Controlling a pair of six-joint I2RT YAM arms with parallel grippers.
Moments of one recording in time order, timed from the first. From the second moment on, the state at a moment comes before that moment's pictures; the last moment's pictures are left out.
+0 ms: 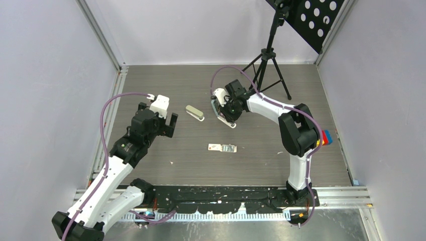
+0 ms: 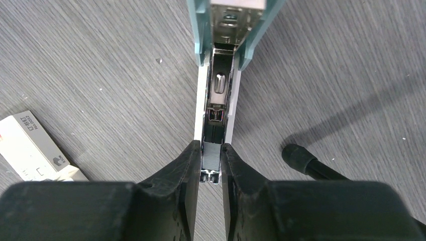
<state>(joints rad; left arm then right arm) -0.44 0.79 0.79 -0.45 -0.26 0.11 0.56 1.96 1.43 -0.53 -0.19 -0.37</state>
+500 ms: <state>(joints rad) -0.44 0.81 0.79 -0.45 -0.24 0.11 0.56 1.92 1.39 -0.54 -0.20 -0.32</state>
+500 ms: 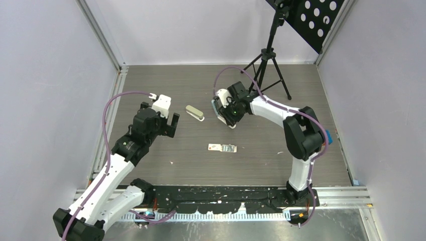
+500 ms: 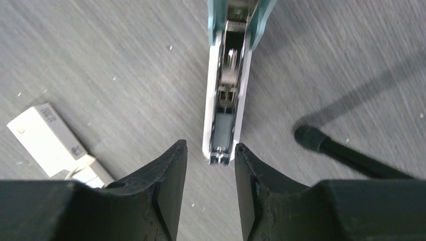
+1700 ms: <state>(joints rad) -0.44 1.55 1.07 -0.08 0.11 -0.27 0.55 1.67 0.59 0.64 -0.13 -0.12</state>
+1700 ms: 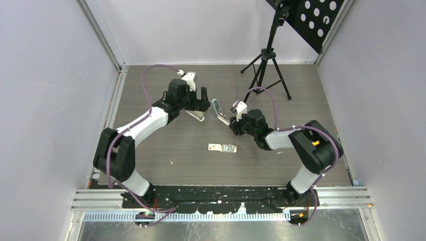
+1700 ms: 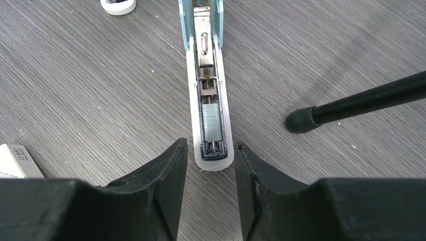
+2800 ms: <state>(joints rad) -0.54 1.88 1.26 0.11 0.30 -0.31 0.54 1.72 0.61 0.65 -0.21 -0.10</state>
